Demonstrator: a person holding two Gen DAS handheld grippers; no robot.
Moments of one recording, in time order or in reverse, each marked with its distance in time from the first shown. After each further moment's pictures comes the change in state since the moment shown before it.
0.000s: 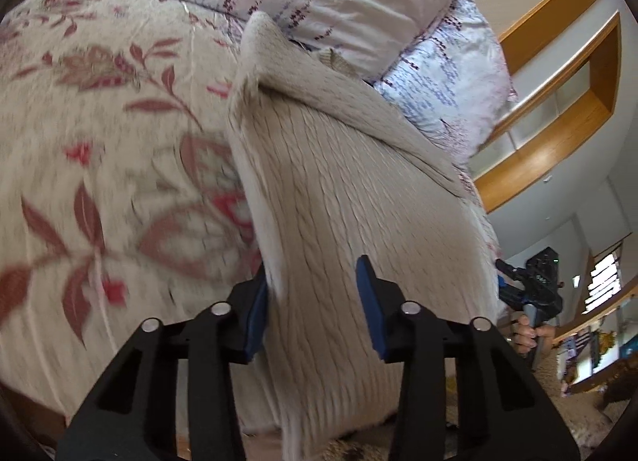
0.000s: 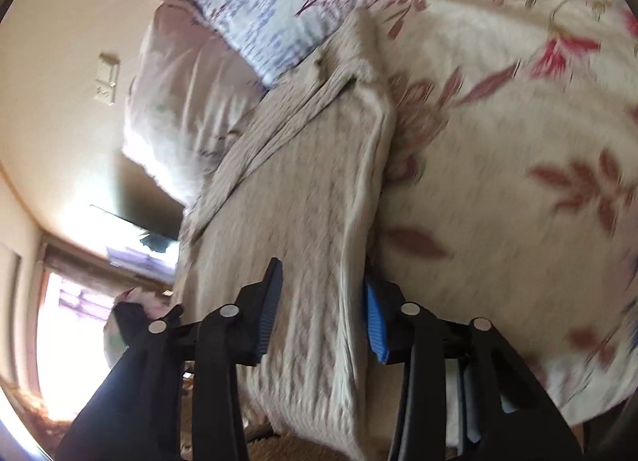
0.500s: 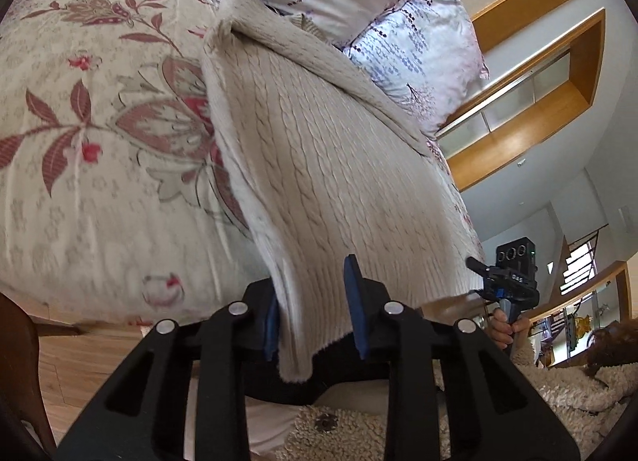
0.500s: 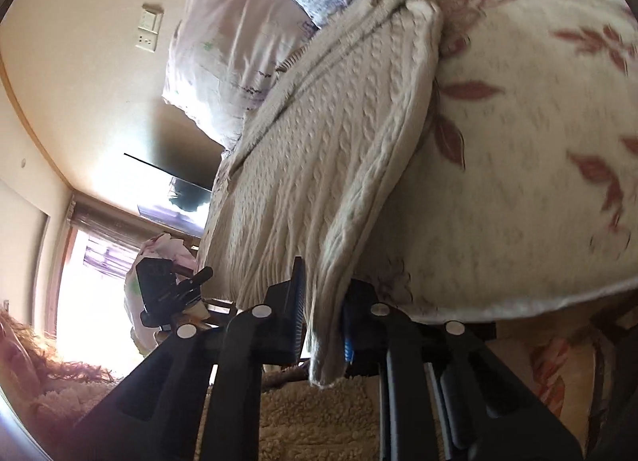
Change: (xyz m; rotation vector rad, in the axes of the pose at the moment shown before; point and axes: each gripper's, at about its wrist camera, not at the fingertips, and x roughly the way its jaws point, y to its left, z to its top) left arm -0.009 -0.016 -0.050 -0.004 0.072 -0.090; right arm -0.004 0.016 -0.065 -0.057 0.120 0.109
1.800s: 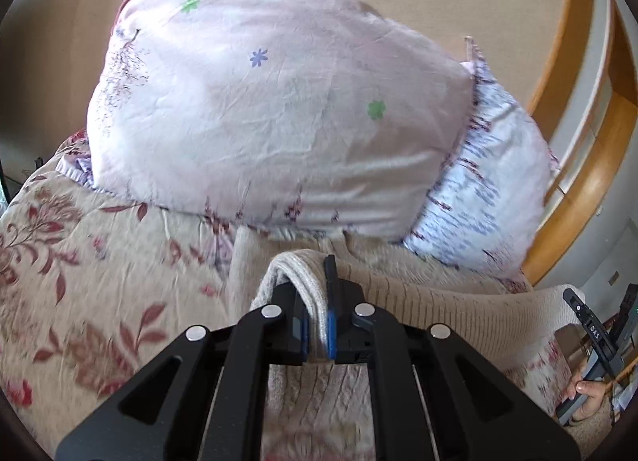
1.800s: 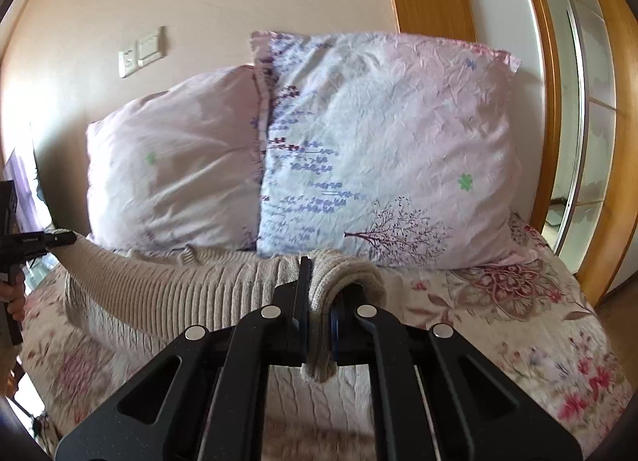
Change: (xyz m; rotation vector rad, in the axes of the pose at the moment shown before) left arm 0.017 -0.047 0.242 0.153 -0.393 0.355; right arm 0.024 0.120 0.170 -0.585 -0.558 -0.597
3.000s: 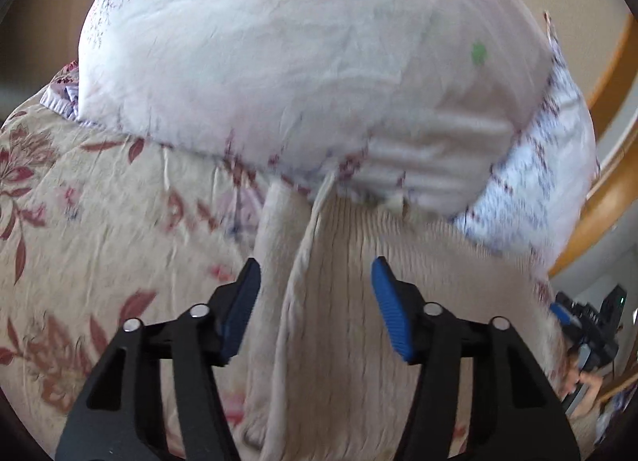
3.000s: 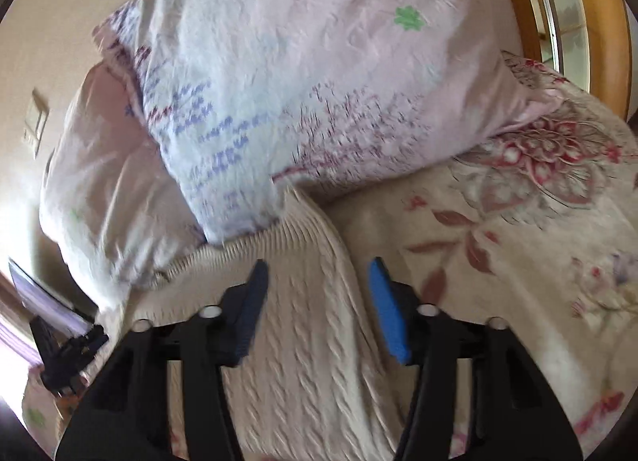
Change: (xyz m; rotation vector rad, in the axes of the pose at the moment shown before) left arm 0.068 0.050 -0.022 -0.098 0.189 0.030; right arm 0.084 -0.096 -0.031 0.449 0.297 0.047
